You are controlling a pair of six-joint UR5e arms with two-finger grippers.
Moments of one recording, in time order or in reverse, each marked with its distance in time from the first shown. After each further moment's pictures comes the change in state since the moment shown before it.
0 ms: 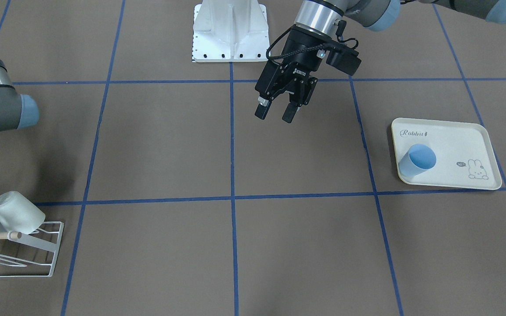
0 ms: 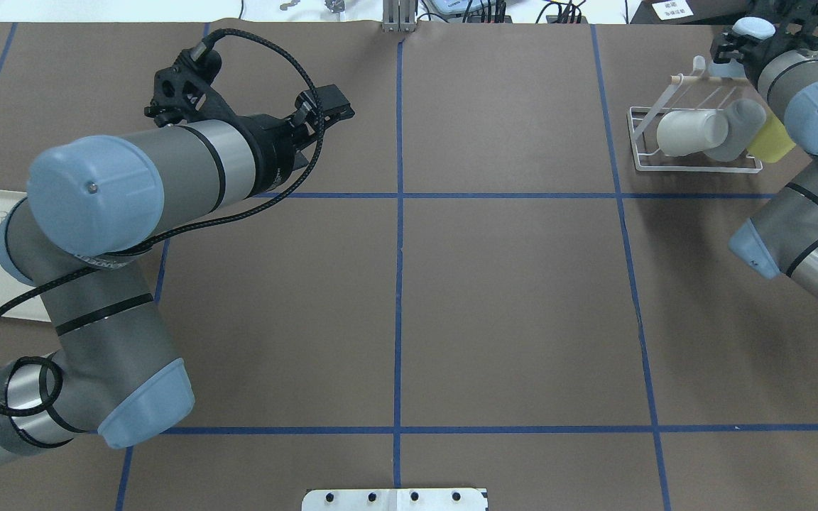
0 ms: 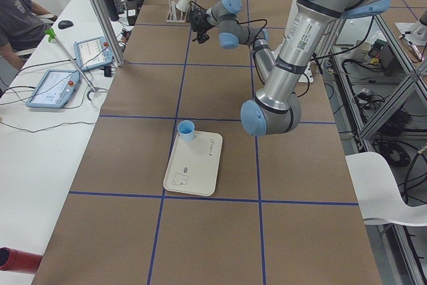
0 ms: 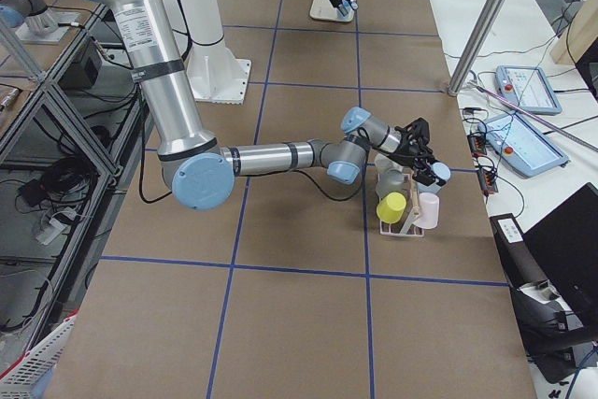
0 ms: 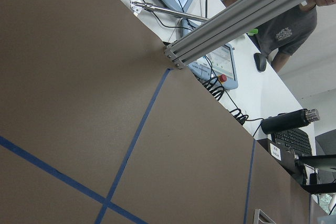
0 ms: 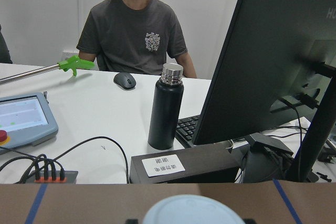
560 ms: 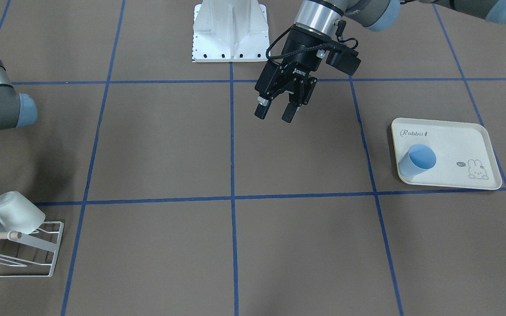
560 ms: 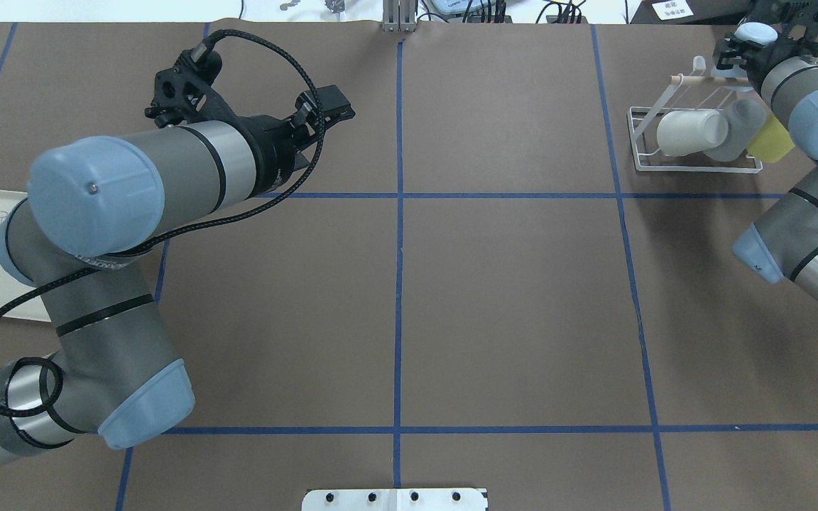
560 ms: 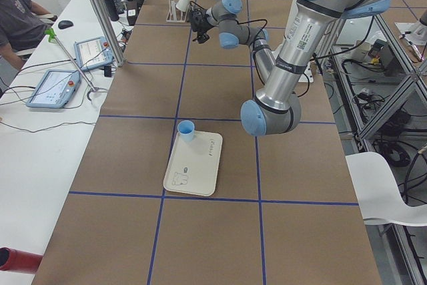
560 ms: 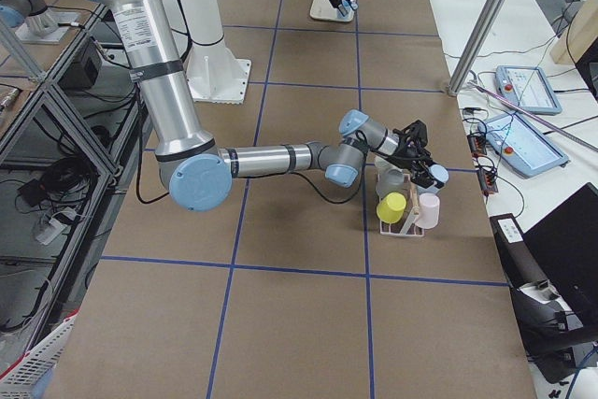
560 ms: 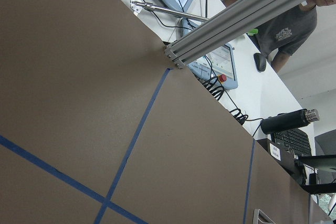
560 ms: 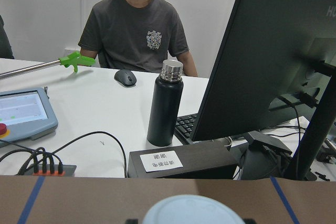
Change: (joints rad) left arm 0.002 0.000 0.000 -0.001 0.000 -0.004; right arm -0.001 -0.008 -0.002 0.011 0.000 -0.027
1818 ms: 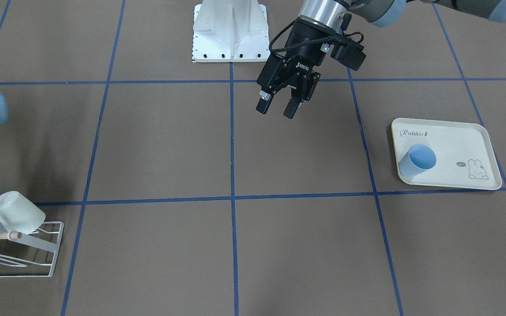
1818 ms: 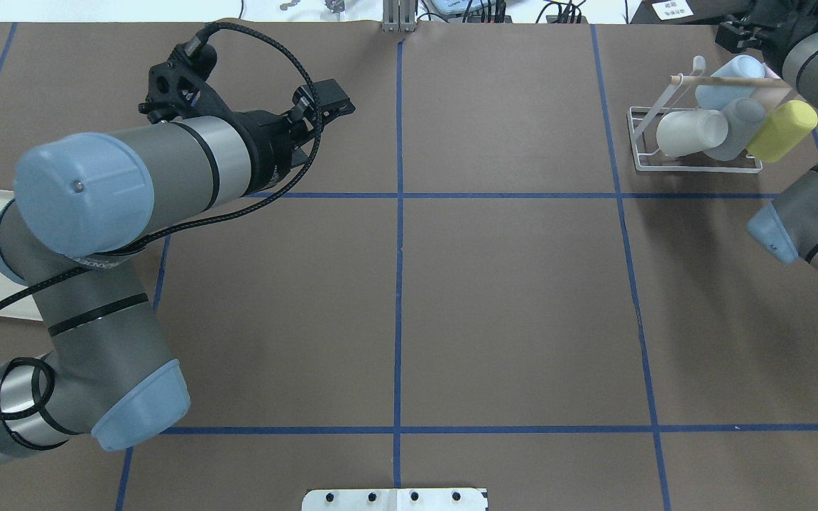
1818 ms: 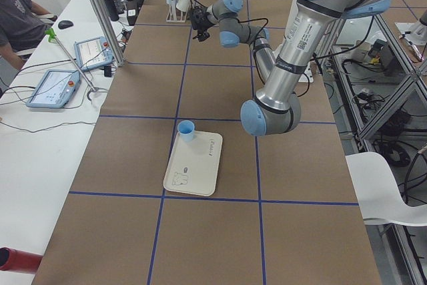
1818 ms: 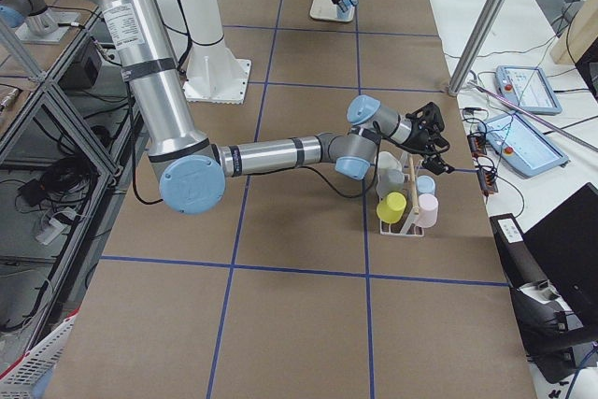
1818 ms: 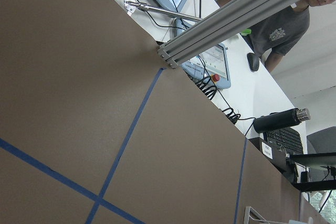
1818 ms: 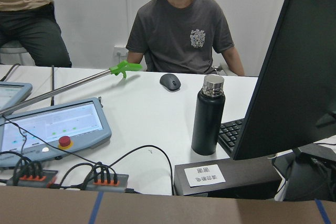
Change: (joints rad) left arm -0.035 0.010 -0.037 0.024 -0.059 0.008; right arm 0.158 0.009 0.115 -0.003 0.351 -0.047
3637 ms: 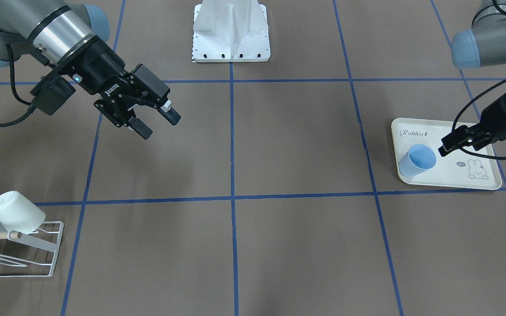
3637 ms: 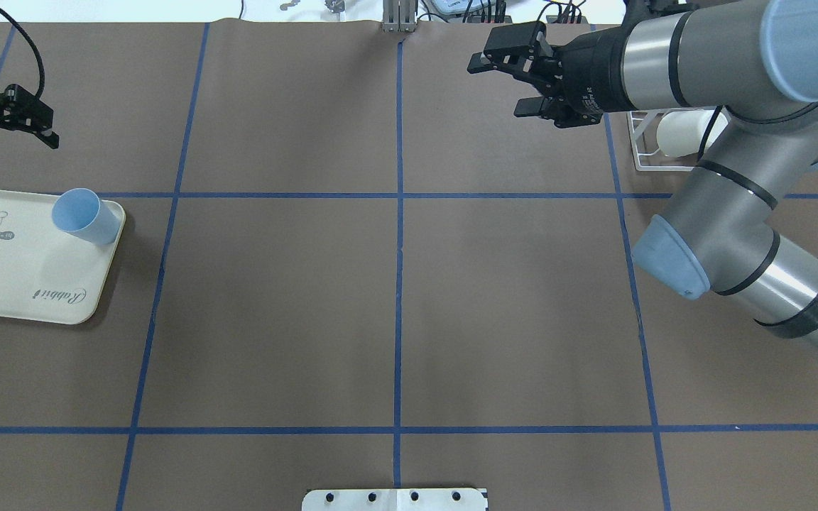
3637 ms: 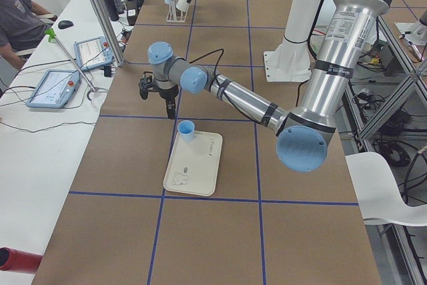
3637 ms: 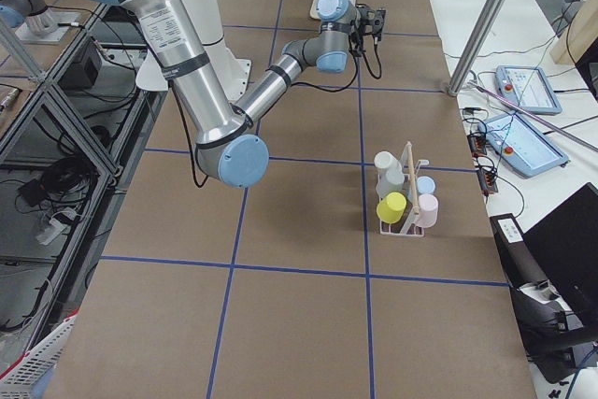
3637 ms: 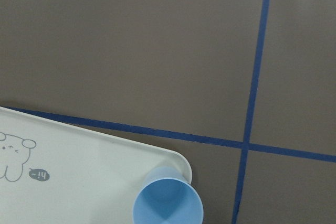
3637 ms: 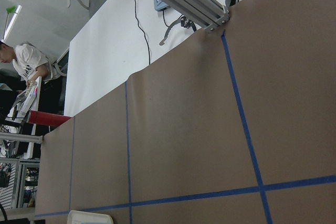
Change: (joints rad) left arm -0.577 0.265 0.280 0.412 -0.839 1.102; right arm -0.317 0.184 0.421 -0.255 0.389 0.835
